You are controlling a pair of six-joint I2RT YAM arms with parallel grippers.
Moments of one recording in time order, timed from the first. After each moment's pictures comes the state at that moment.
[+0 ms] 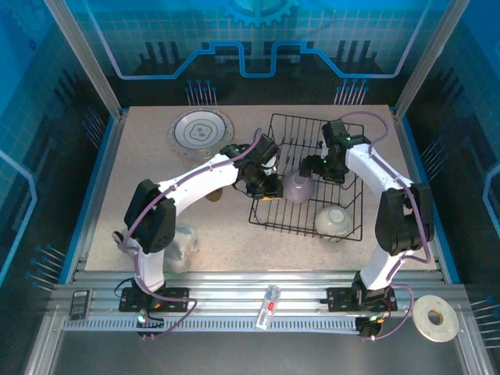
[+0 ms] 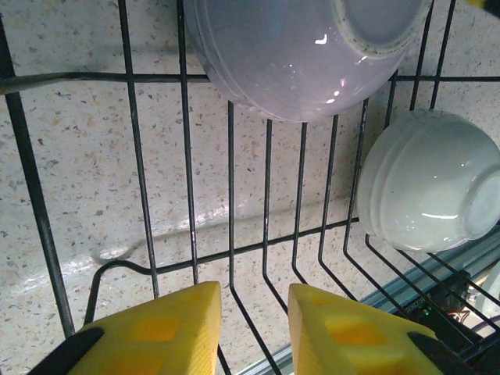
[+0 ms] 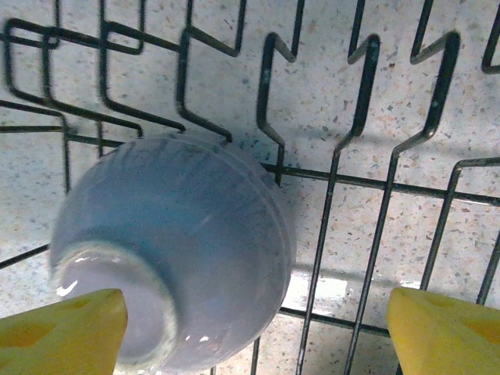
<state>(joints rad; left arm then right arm) -0.71 1.92 1.63 -0.87 0.33 -0.70 0.20 1.74 1.35 -0.88 -0.13 0.37</state>
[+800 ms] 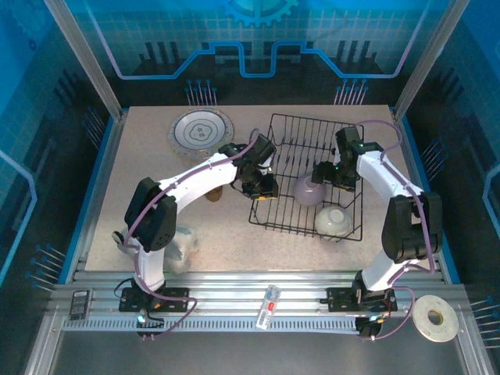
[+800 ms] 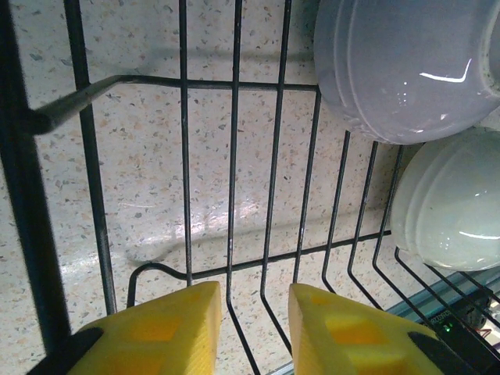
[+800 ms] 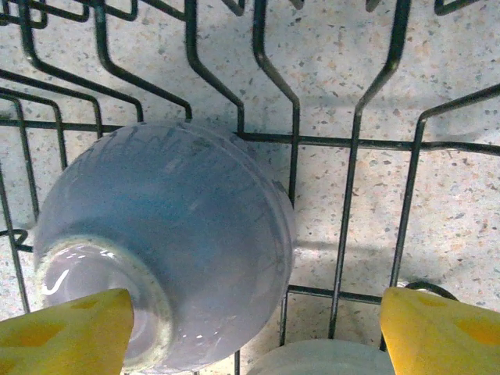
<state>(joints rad) -0.68 1.93 1.62 -0.89 0.30 -0.70 0.11 1.64 1.24 -0.88 -0.15 0.35</state>
